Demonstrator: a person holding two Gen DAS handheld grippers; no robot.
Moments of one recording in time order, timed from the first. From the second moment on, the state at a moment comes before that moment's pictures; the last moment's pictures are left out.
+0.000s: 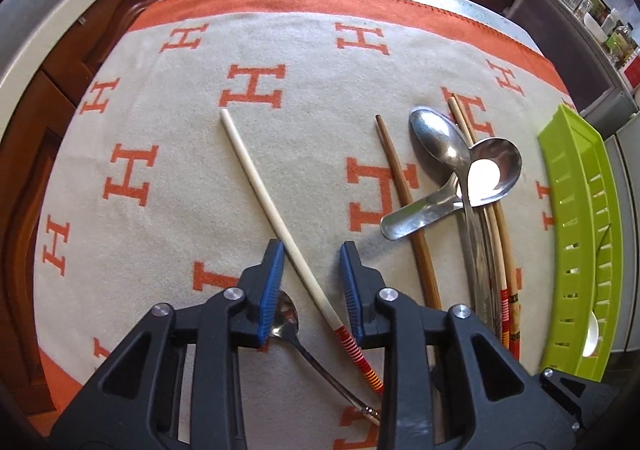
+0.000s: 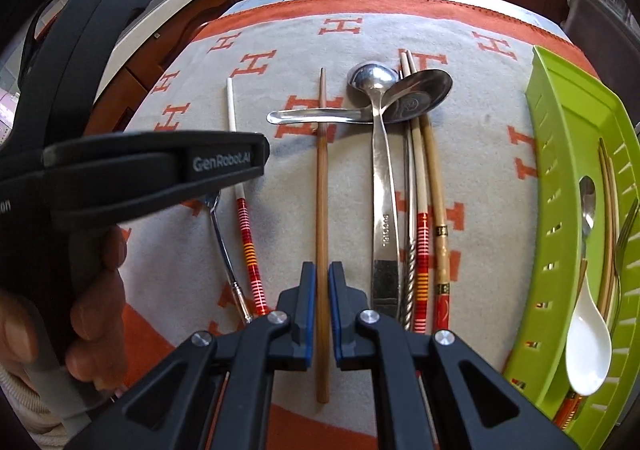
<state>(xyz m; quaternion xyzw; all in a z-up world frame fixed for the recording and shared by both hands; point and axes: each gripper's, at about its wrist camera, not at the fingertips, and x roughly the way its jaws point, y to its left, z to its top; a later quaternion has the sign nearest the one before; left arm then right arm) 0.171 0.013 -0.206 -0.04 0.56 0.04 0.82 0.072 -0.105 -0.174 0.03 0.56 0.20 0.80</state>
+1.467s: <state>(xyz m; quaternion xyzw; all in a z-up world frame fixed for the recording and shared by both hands) 0.148 -0.167 -0.129 -0.12 0.58 -0.19 0.78 0.019 -0.291 -0.126 0.18 0.50 0.06 0.85</state>
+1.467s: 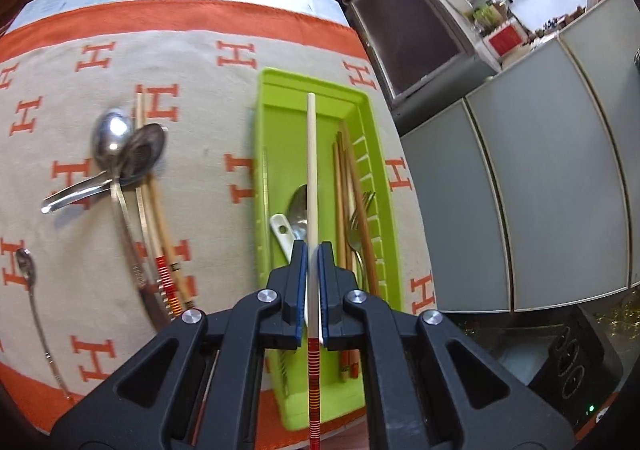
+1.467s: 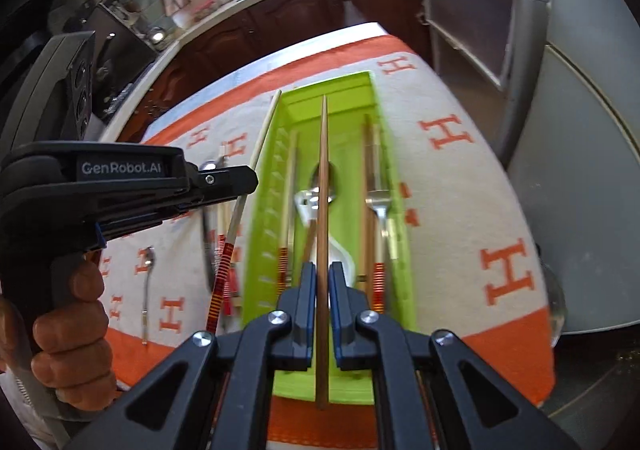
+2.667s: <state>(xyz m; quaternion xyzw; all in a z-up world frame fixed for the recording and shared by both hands) 0.102 -0.052 -0.140 -0.03 0.57 -0.13 0.81 0.023 -0.275 -0.136 0.21 0.50 0.06 0.84</state>
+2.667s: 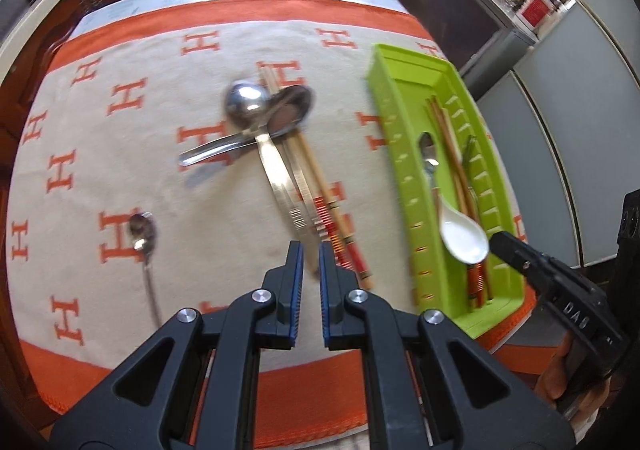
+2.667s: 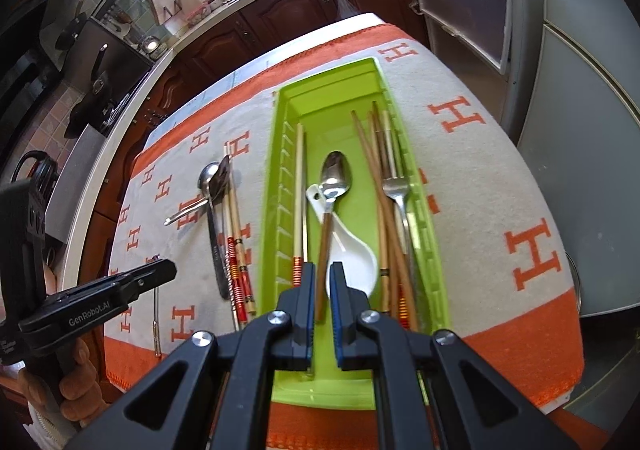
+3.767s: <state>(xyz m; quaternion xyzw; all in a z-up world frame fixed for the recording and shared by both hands) 0.077 0.025 -0.194 0.04 0.56 -0.01 0.83 0.036 -0.176 -0.142 0.14 0.53 0.17 0.82</state>
